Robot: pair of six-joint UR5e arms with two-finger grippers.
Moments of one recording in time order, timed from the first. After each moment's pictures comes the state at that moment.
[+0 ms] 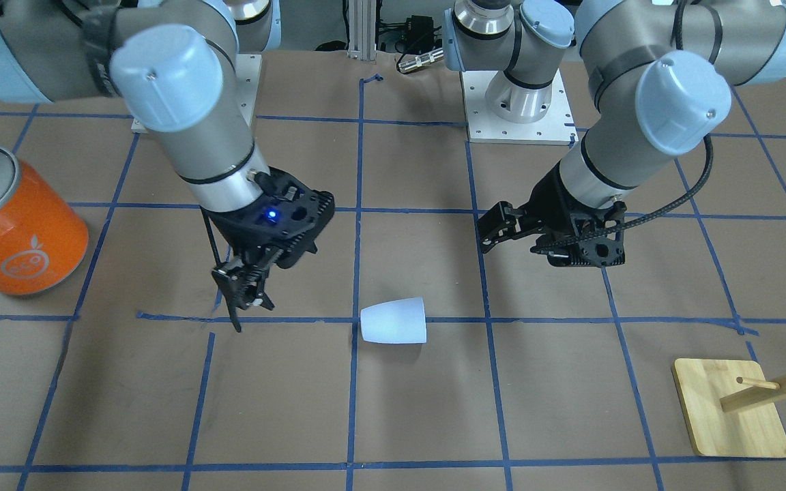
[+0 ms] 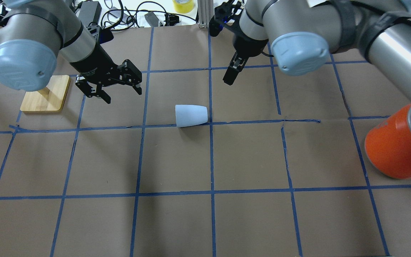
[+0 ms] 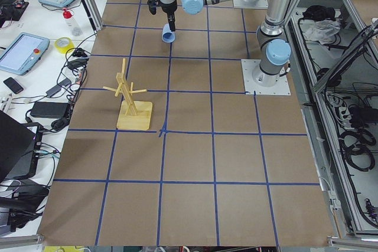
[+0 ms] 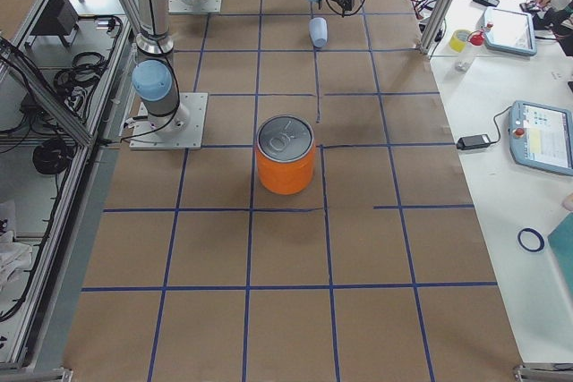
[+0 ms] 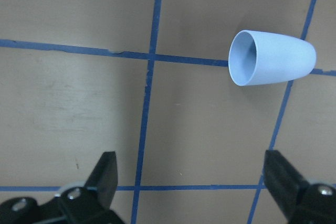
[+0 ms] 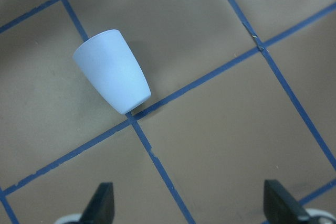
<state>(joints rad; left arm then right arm) -1.51 -1.73 -1.67 -1.38 1.34 -0.06 1.72 -1.34 1.52 -1.93 -1.38 -0.81</state>
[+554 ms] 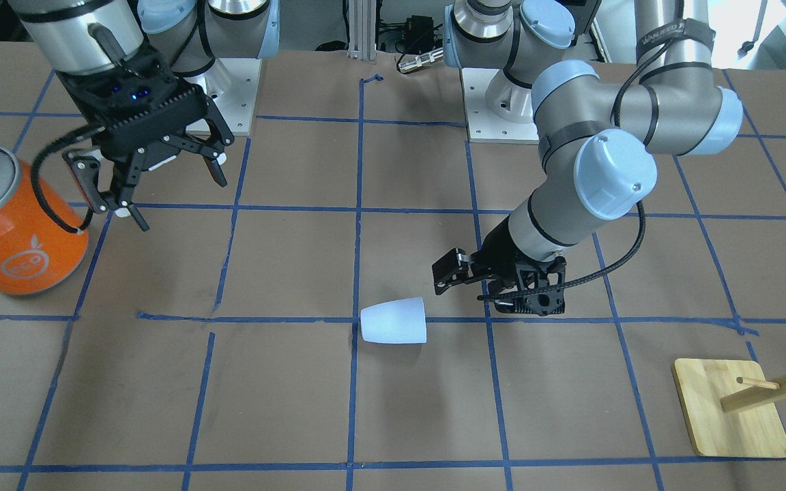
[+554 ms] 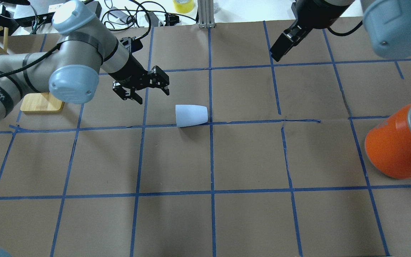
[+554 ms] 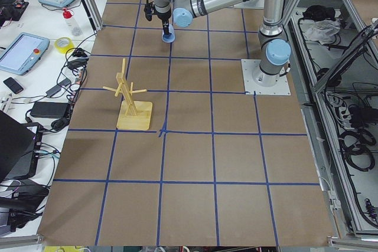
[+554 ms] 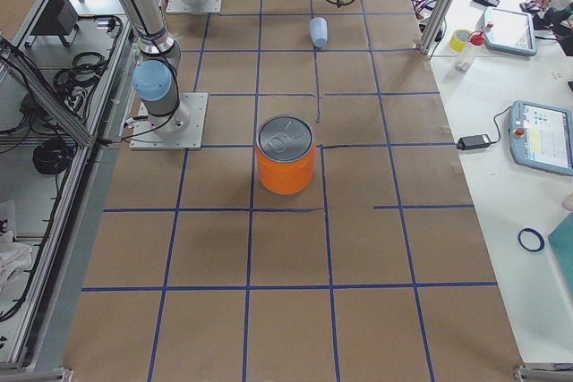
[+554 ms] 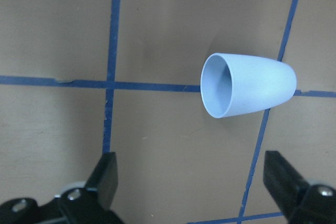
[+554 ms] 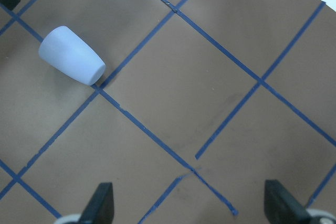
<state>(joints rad) -1.59 -1.87 -1.72 -1.13 1.25 -0.12 1.60 -1.56 1.52 -1.76 -1.47 -0.64</state>
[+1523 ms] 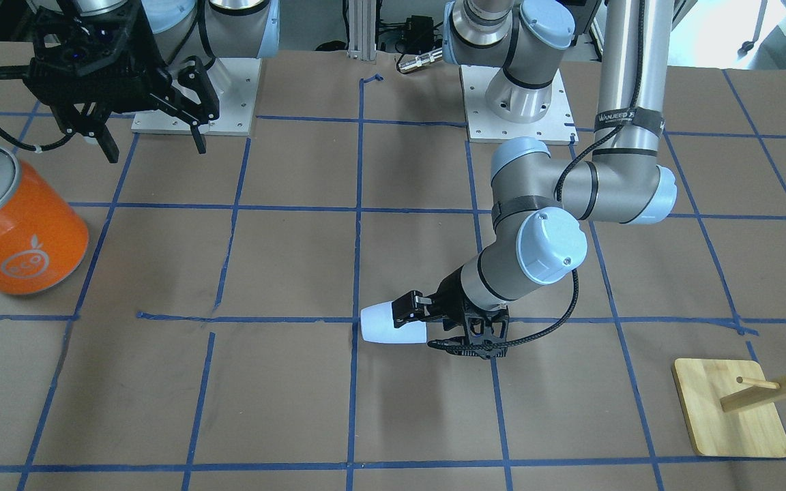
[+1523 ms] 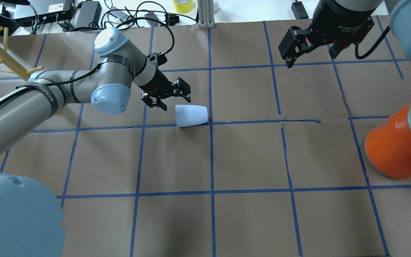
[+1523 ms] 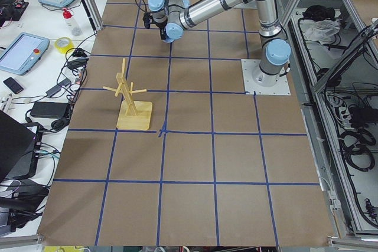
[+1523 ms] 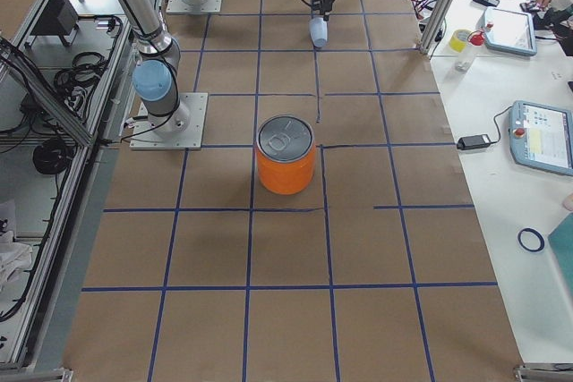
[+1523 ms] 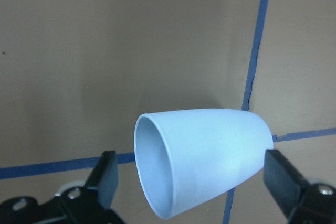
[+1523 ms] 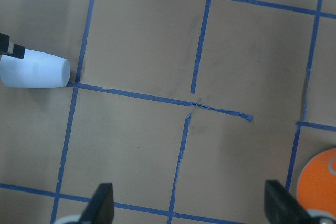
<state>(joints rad) -1.63 -2.03 -1.73 -0.96 1.18 -0.14 1.61 -1.62 1.52 -1.62 -1.57 -0.13</state>
